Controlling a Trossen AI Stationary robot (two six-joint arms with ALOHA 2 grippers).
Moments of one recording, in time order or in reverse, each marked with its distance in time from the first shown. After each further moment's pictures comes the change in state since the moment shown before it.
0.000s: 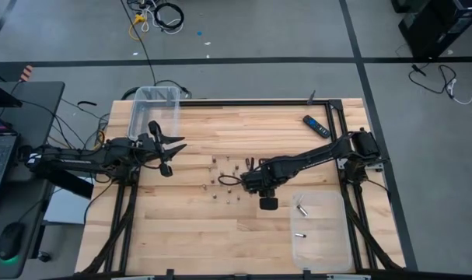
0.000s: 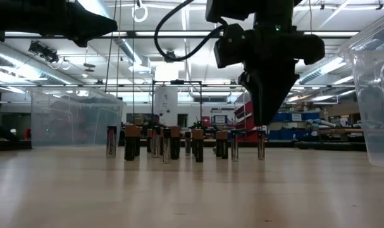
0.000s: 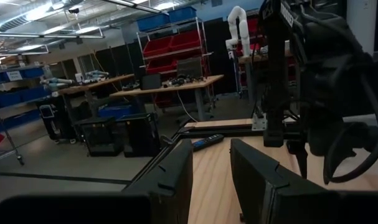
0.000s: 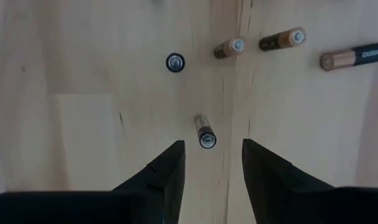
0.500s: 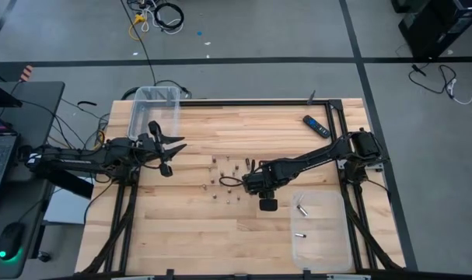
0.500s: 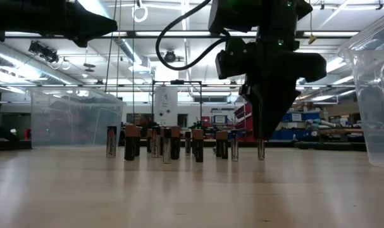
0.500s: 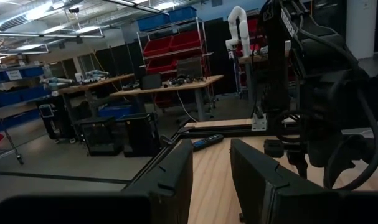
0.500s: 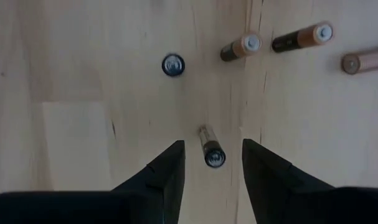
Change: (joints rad) left arm 0.000 0.001 0.000 0.000 0.000 -0.004; right arm 0.000 0.000 -0.091 0.133 0.000 0.003
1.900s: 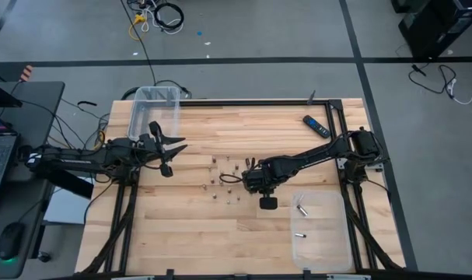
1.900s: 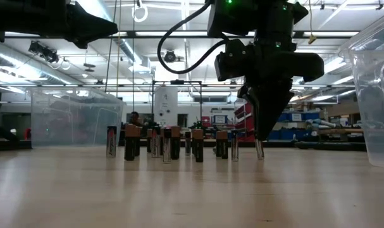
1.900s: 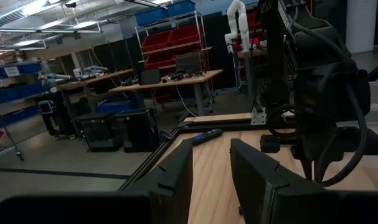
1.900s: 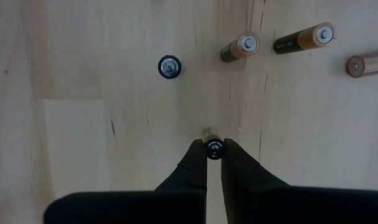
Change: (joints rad) left arm 0.000 0.004 0.000 -0.022 0.000 0.000; right arm -0.024 0.001 -0.002 0.000 -0.045 -0.037
